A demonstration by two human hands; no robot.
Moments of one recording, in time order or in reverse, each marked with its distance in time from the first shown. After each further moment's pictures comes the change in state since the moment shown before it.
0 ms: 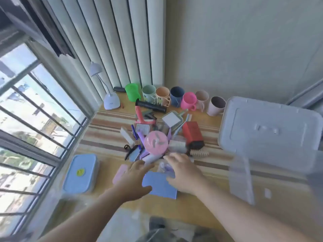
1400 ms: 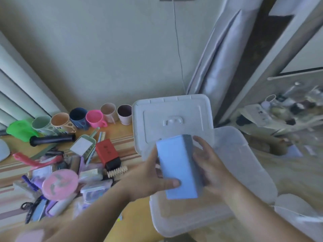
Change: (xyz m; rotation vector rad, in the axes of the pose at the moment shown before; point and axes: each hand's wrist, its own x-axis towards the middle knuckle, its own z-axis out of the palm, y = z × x) left_hand 0.109 0.369 0.001 -0.833 -0.484 0.406; right_hand -0.232 0.236 -0.154 1.561 0.675 0.402
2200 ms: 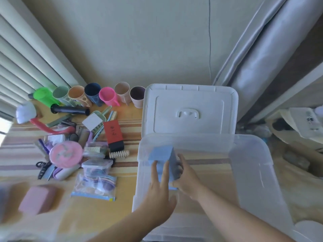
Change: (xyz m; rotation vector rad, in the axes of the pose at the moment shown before) left_hand 0.045 -0.078 0.116 0.694 0.363 -0.304; right_hand 0.097 0.138 -0.054 -0.601 -0.232 0.330
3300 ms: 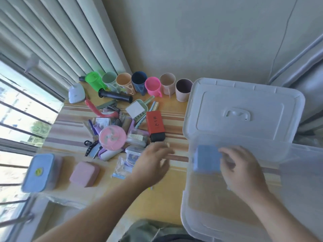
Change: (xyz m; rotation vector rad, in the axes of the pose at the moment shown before) left_hand -0.005 -0.134 -0.123 0.037 0.458 0.212; right_hand -0.047 -0.104 0.013 -0.707 0.532 -0.740
